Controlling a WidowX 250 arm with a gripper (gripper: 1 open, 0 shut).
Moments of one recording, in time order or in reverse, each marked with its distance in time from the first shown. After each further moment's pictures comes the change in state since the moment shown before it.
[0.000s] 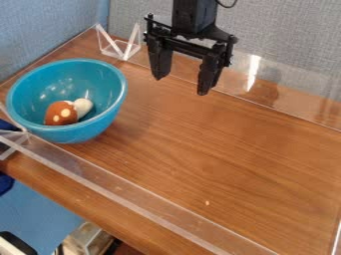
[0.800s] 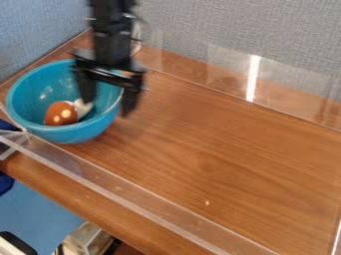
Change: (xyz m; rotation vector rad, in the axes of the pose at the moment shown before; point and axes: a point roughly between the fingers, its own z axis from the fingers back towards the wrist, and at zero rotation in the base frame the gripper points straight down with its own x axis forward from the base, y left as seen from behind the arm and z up) arm -0.038 0.104 -0.048 0.000 0.030 0.136
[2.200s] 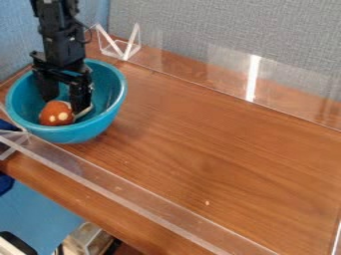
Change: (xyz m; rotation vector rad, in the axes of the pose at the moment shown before) arm 0.023 0.069 -0.031 0.009 0.015 -0.112
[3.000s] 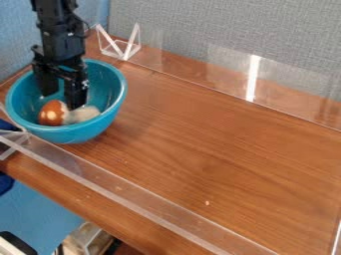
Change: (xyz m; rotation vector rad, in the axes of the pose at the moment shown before) arm -0.004 0.001 0.013 -0.003 0.002 -0.135
